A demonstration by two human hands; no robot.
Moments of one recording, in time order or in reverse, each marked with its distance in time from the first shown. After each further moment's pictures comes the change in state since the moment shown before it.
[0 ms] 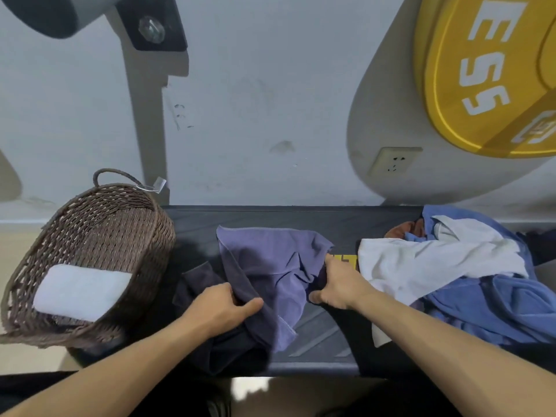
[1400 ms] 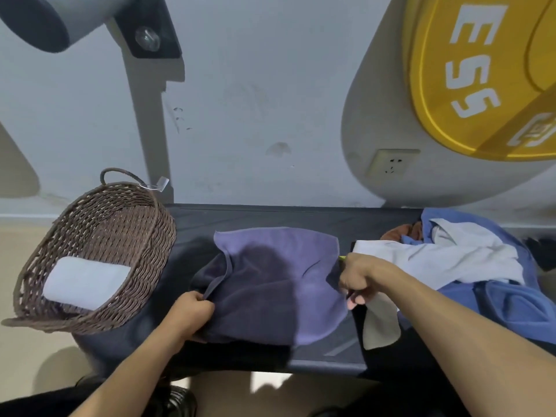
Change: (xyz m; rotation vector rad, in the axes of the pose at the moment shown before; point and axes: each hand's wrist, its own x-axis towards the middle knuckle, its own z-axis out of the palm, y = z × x) left_hand -0.013 -0.021 0.010 -0.658 0.021 -0.477; right_hand 0.005 0.020 -0.057 0.017 -0.340 0.356
